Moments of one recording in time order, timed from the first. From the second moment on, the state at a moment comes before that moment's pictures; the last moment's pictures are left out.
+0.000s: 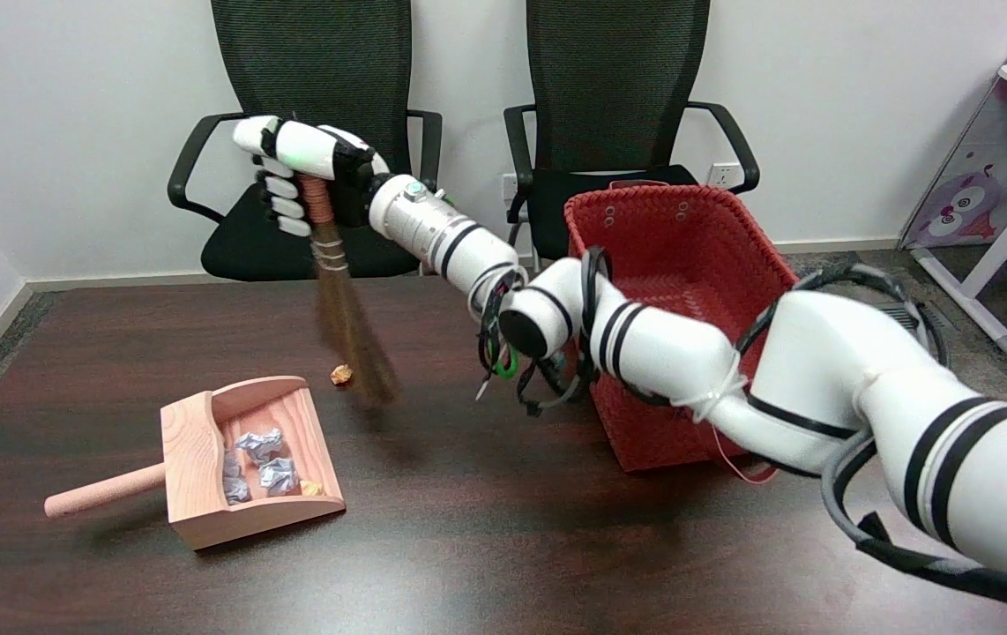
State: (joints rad) arm 1.01 -1.52 0.45 -0.58 0.89 -0.39 -1.38
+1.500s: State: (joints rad) arm 1.04 -1.74 0.32 -0.23 0.77 -0.38 -1.57
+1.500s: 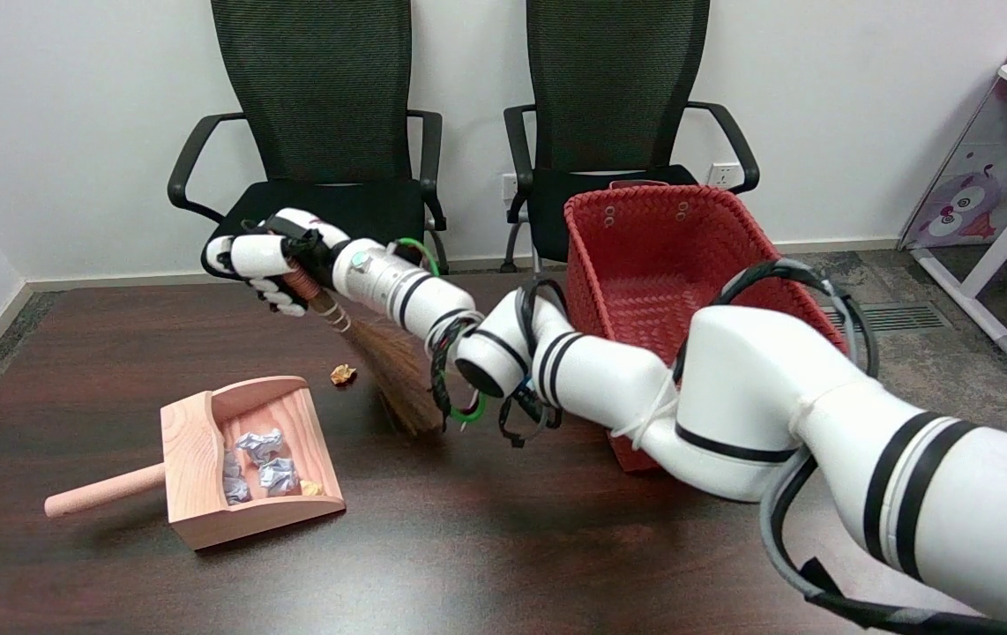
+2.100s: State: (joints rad) arm 0.96 -1.83 0.36 -0.24 0.85 -0.46 -1.61
